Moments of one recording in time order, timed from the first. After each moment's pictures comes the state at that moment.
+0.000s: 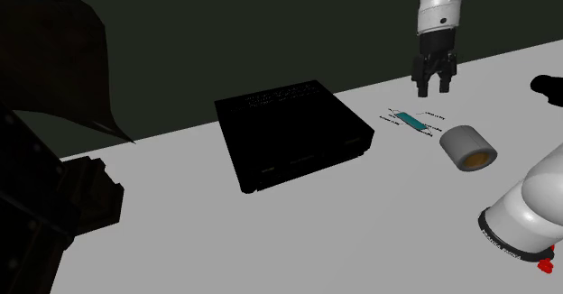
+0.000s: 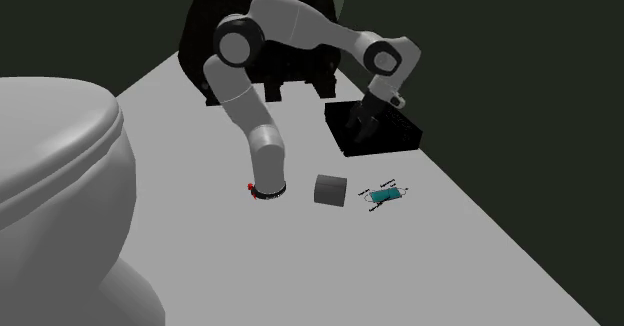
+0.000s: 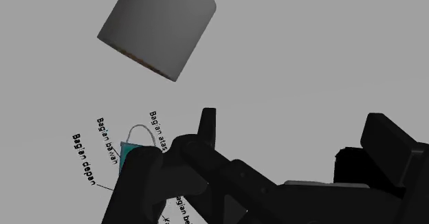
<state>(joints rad) -0.16 -0.37 -0.14 -2.29 0.02 1.46 -0.09</state>
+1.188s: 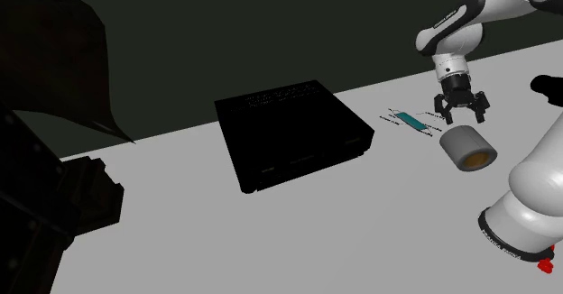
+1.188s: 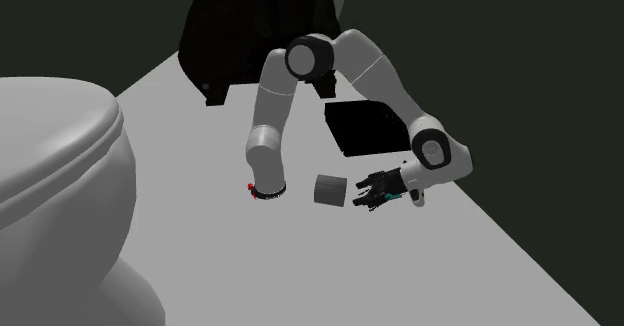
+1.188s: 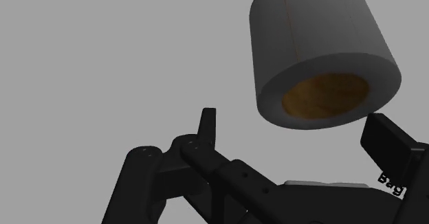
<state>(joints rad) -0.40 0.29 -0.38 -2.04 -0.04 1.32 -0.04</state>
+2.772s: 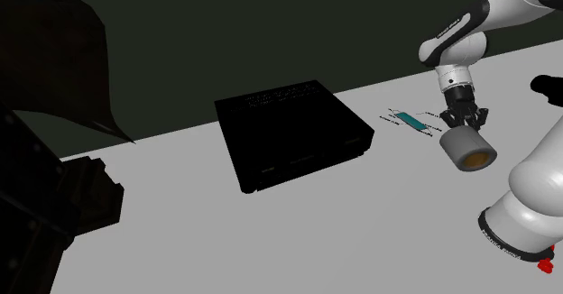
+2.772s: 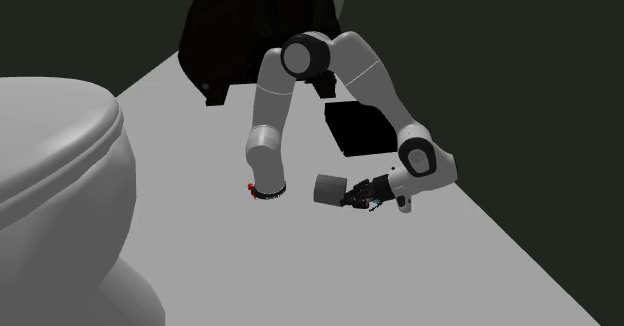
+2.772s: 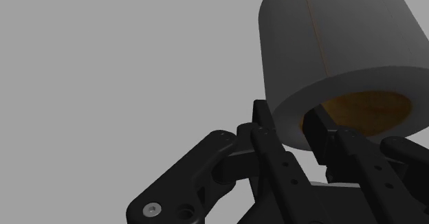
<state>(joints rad) -0.40 0.26 -0.39 -2.17 -0.05 1.40 -0.03</state>
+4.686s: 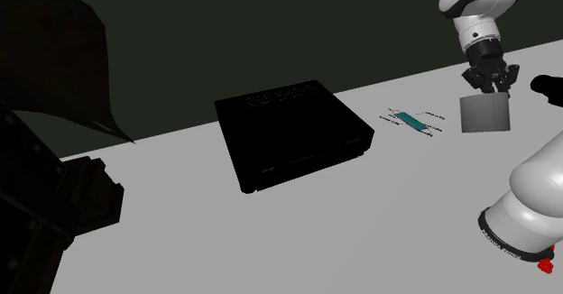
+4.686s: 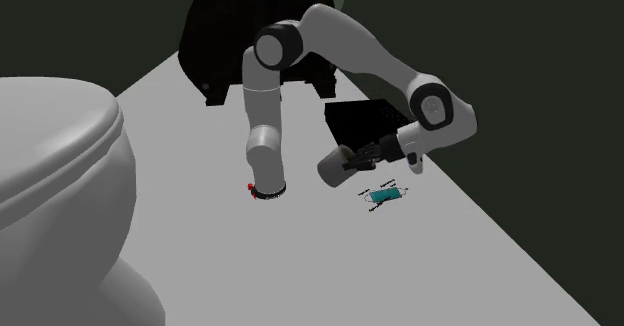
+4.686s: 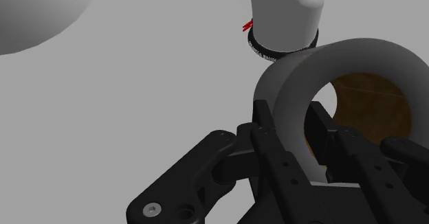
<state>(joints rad) -0.38 0.05 -0.40 -2.02 -0.10 1.05 0.00</state>
